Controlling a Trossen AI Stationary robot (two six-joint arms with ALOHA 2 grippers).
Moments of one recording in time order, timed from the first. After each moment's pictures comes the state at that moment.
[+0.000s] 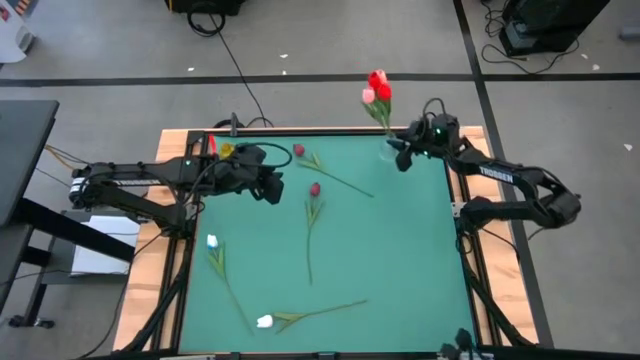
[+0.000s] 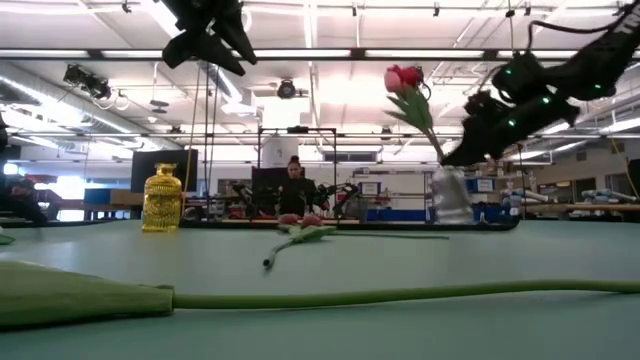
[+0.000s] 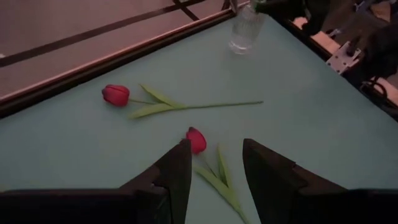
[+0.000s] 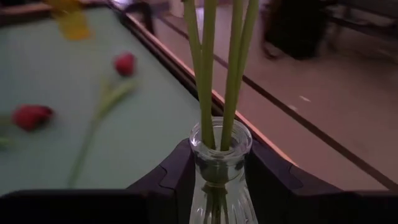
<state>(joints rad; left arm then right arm) 0.06 1.15 1.11 -0.65 -0.45 -0.70 -1.02 1.14 0.43 0.28 -0.38 -0.19</state>
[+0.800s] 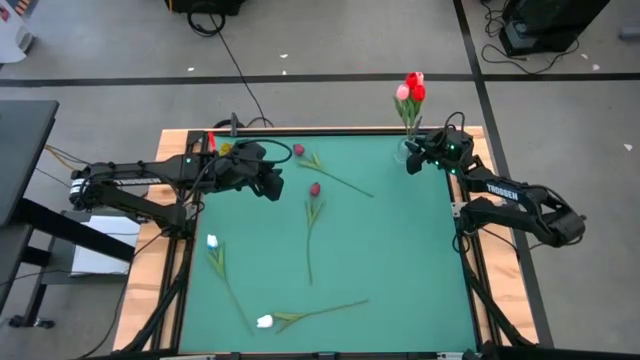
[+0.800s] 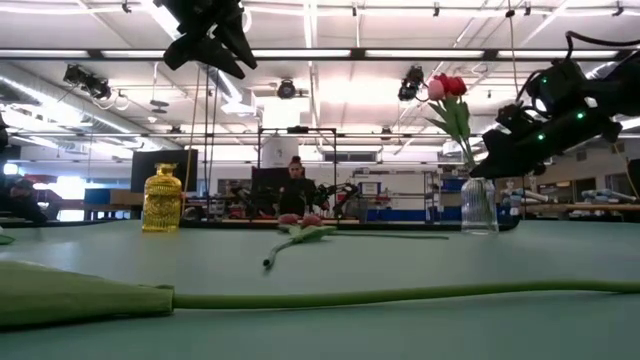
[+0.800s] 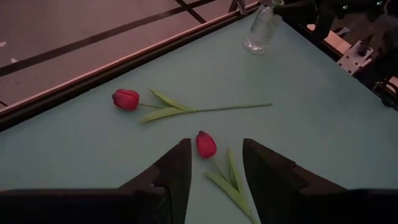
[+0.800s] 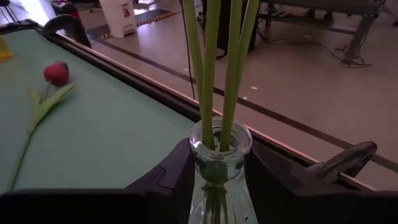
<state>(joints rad) 0.09 1.15 1.11 -0.66 -0.45 -0.66 -1.12 1.00 0.20 0.43 -0.23 -0.06</state>
